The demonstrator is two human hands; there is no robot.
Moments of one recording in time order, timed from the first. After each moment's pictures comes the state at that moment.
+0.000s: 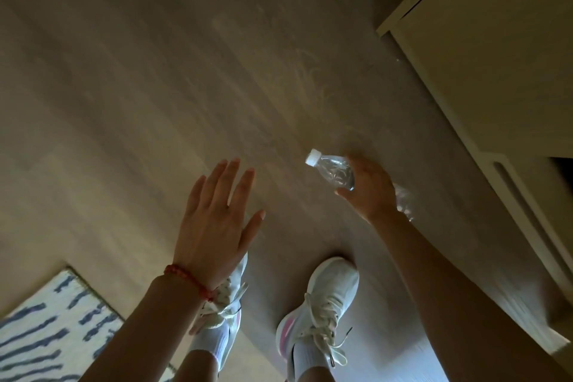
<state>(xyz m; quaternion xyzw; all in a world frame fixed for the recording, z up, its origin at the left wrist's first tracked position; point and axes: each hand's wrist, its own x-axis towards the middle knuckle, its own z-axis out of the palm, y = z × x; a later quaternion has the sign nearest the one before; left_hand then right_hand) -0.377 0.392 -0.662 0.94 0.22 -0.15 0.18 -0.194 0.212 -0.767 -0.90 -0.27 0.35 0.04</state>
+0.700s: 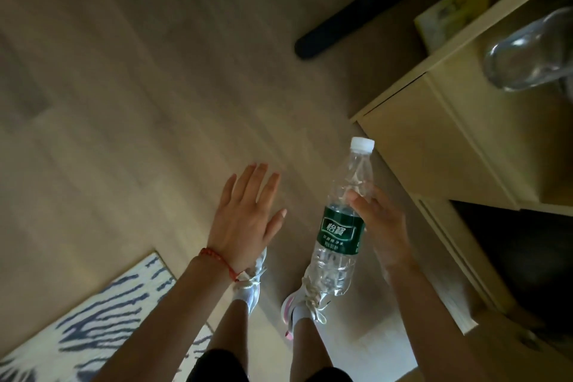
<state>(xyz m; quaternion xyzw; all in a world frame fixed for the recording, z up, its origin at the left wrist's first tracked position) -0.335 0.427 -0.399 0.96 0.20 -0.11 0.16 -0.195 0.268 -0.384 -0.75 0.07 0.41 0.52</state>
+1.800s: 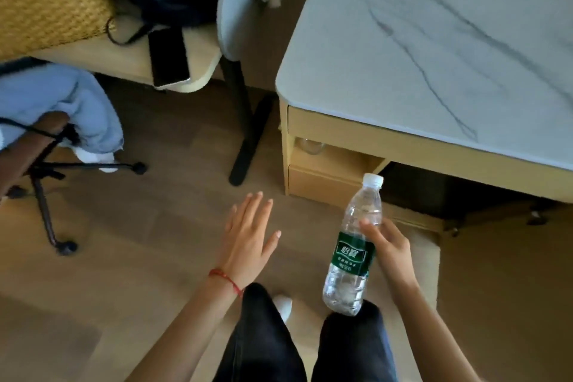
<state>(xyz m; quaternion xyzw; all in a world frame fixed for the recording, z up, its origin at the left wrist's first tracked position) -0.269 0.449 -0.067 0.98 -0.09 -0.04 0.17 -0.268 0.208 -0.040 -0.70 0.26 0.11 0.65</state>
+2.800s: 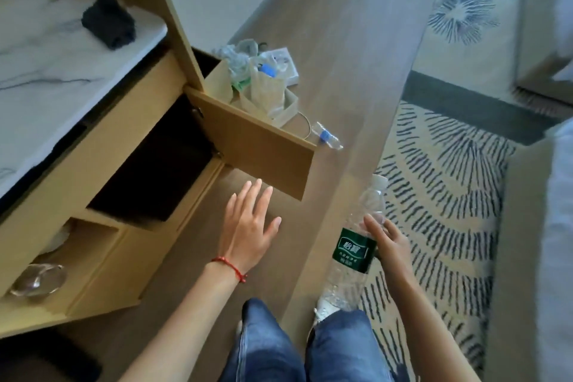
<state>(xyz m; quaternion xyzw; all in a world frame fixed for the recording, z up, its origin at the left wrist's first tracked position) -0.443 0.121 -0.030 0.70 -0.69 -0.10 0.12 -0.680 0.097 -0.010 -0.35 0.64 -0.36 0.58</state>
